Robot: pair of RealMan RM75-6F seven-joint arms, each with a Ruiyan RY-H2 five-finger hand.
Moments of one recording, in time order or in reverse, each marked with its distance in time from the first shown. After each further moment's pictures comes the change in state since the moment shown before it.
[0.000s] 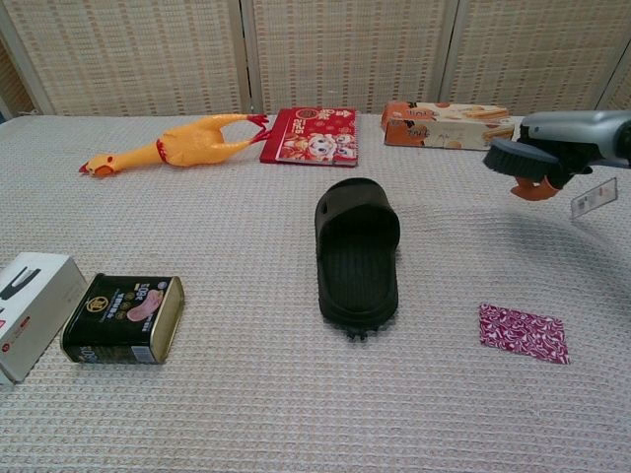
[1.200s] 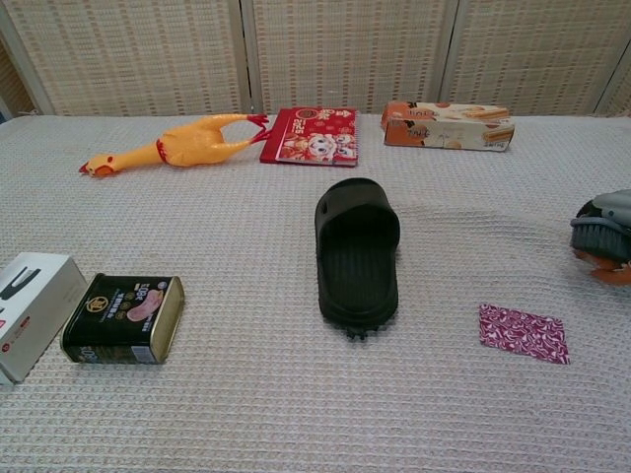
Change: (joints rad) left arm -0.003 0.001 0.011 -0.008 0.016 0.002 -0.008; right arm -0.215 -0.025 -0.043 0.011 -0.125 0.080 -0.120
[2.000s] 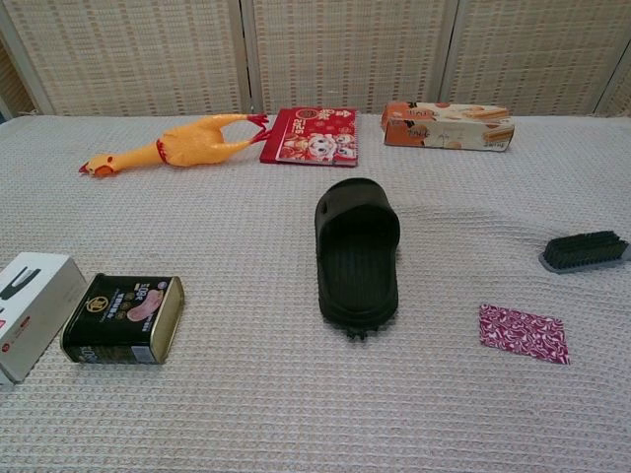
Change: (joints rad) left arm 0.015 0.012 -0.012 -0.009 -0.037 0.013 0.025; right arm -0.351 0.170 -0.053 -0.290 -0.241 0.654 0.030
